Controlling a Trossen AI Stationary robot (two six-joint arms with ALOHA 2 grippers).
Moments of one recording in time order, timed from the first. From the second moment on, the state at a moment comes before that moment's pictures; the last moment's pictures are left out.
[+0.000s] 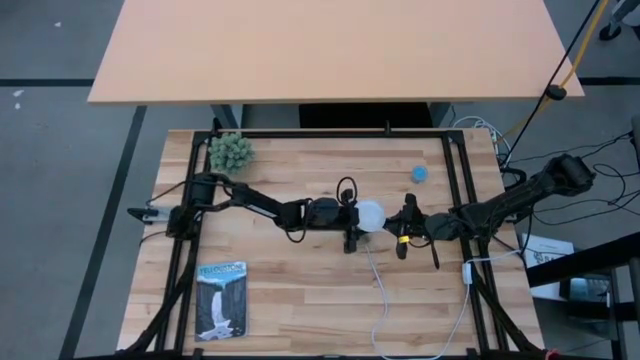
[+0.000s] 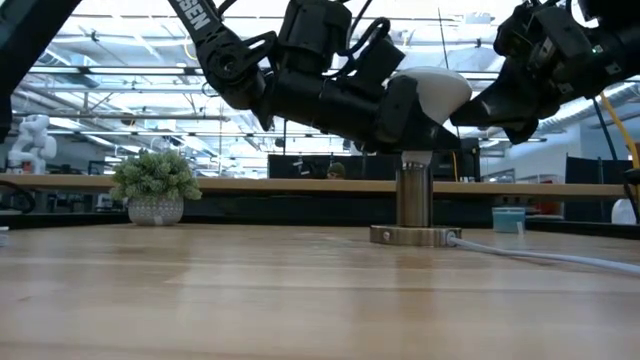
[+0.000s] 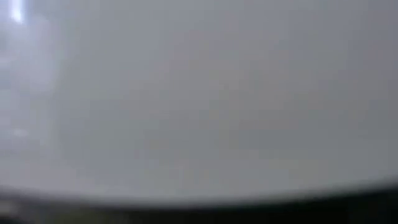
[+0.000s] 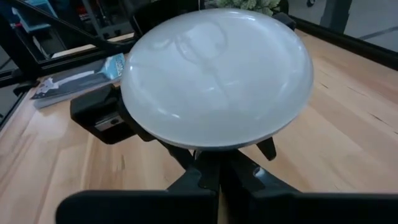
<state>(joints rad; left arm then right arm) -0.02 2.10 1.18 0.69 -0.04 0.11 0.32 1.02 0.30 0.35 0.52 0.41</state>
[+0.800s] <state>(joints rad) 0.00 2.09 1.18 0.62 -0.03 0.04 0.32 1.02 0.30 0.34 0.52 0.41</state>
